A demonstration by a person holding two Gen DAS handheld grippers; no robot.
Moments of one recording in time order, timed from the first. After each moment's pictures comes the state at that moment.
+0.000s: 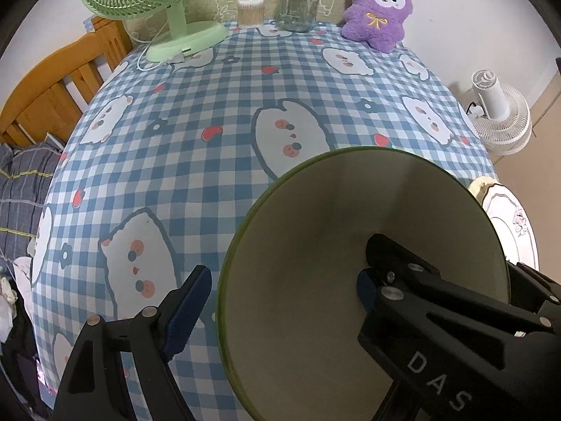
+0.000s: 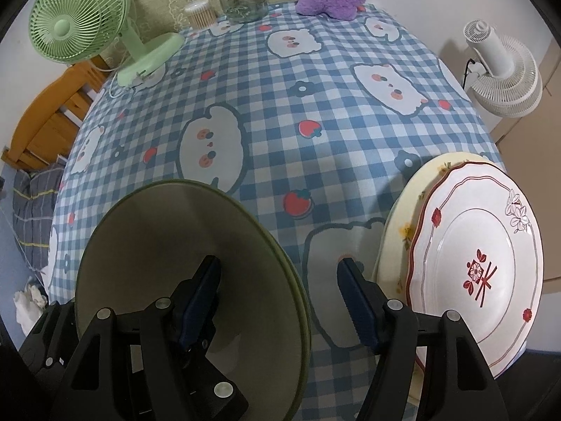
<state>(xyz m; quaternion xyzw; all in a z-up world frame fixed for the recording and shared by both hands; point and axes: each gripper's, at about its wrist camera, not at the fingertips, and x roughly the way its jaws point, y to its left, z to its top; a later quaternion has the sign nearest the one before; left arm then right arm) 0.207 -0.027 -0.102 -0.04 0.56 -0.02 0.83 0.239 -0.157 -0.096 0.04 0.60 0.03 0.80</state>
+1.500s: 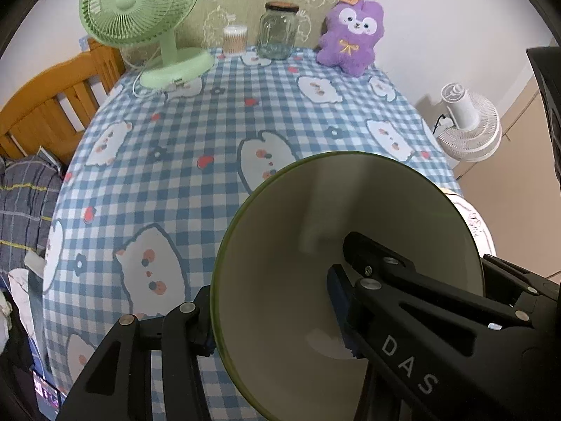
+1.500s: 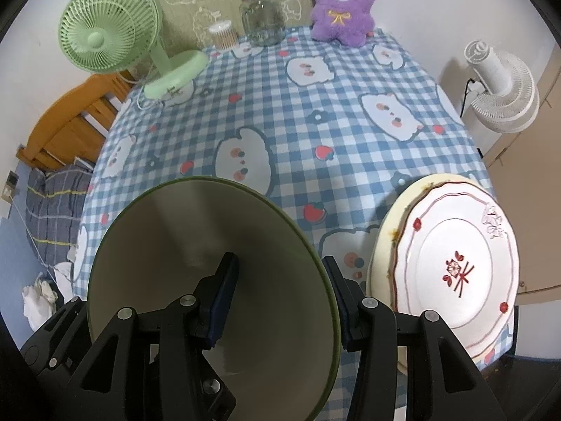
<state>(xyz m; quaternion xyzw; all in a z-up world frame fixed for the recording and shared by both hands) 0.186 -0.024 -0.047 -0.05 0.53 -0.06 0.84 0.221 -0.148 -0.036 0.04 0.57 0.04 0.82</state>
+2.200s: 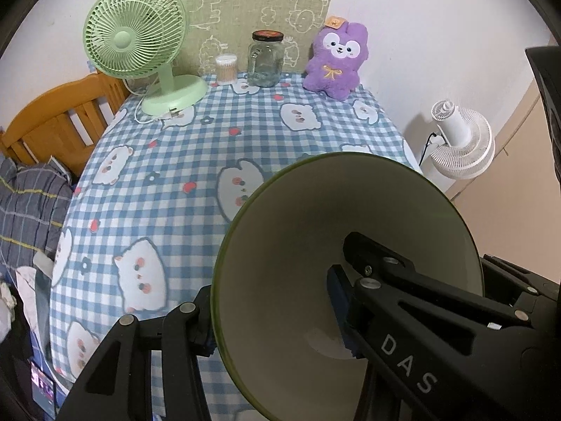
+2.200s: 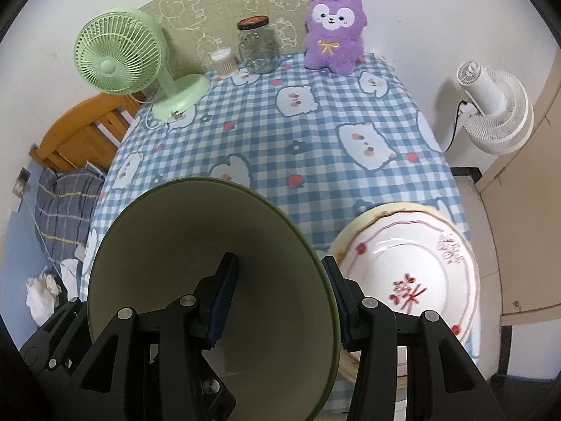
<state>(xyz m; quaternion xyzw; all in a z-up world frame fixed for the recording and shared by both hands) 0.178 -0.075 -0.005 -0.06 0.51 -0.04 0.86 0.219 -0.205 0.006 0.03 0.55 0.07 0.83</state>
